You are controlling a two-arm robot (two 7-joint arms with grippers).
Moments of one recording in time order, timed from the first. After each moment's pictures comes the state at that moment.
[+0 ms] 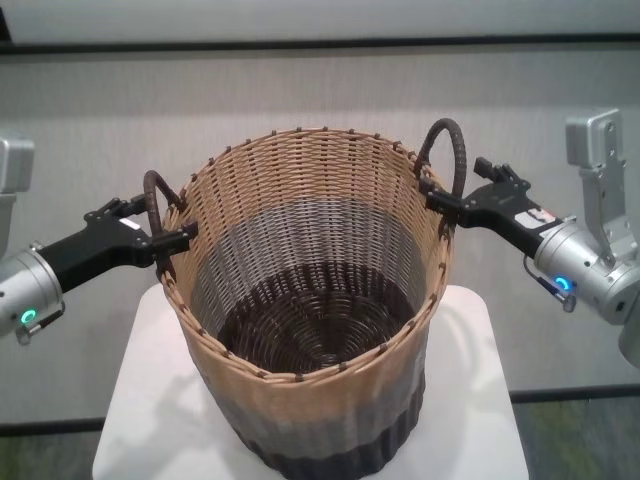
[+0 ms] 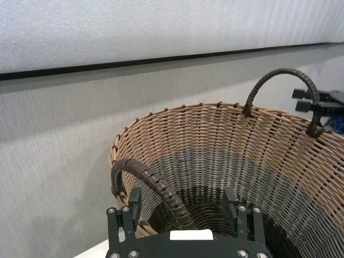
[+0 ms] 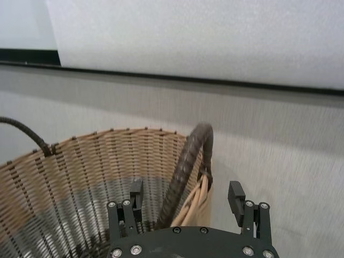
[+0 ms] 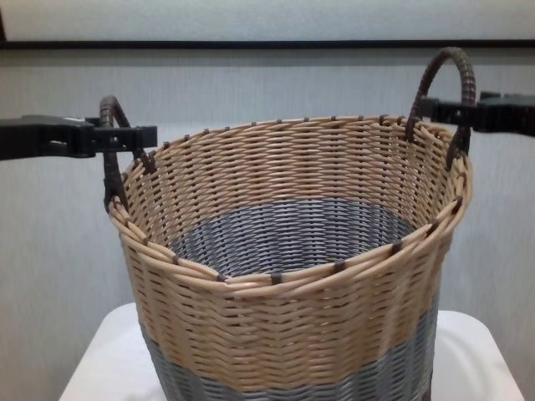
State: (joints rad) left arm -0.37 0.56 0.32 -1.39 -0.62 0.09 -0.52; right arm 0.40 0.39 -0.27 -1.37 0.43 0.13 0.34
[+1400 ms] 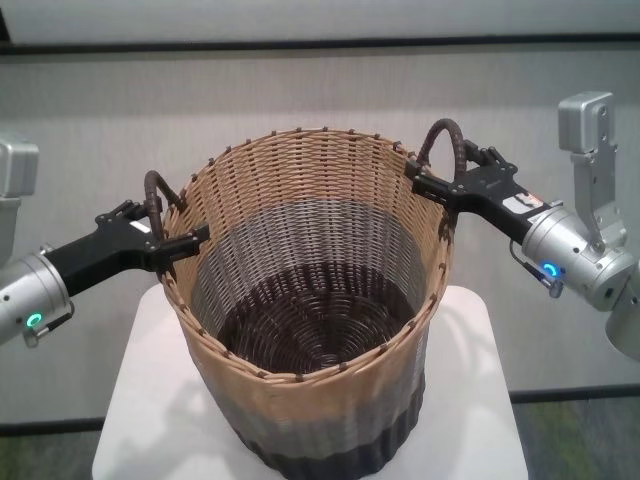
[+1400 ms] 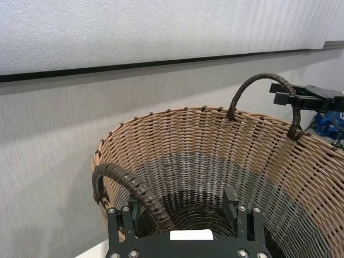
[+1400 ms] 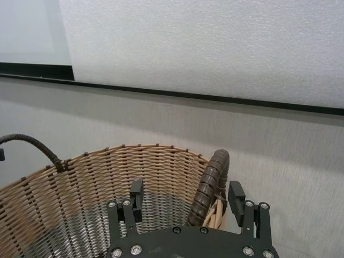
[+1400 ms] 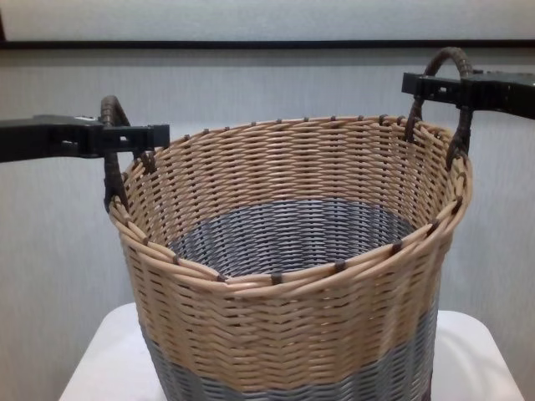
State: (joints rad) left arm -0.37 0.55 0.34 -1.38 -0.64 0.06 -0.56; right arm 0.43 0.36 -0.28 -1.35 0.42 0.11 0.37
